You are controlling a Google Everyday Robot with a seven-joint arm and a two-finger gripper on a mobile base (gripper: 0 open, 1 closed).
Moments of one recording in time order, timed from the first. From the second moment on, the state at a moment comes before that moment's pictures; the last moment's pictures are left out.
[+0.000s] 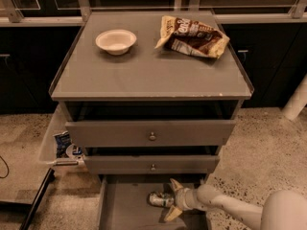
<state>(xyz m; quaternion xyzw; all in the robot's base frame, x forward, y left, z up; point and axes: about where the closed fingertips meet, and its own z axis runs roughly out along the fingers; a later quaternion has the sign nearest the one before) 0.526 -0.100 0.169 -0.59 0.71 0.17 0.34</state>
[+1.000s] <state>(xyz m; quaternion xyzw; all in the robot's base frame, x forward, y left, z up) 0.533 -0.080 0.136 -0.58 0.71 0.20 0.34</state>
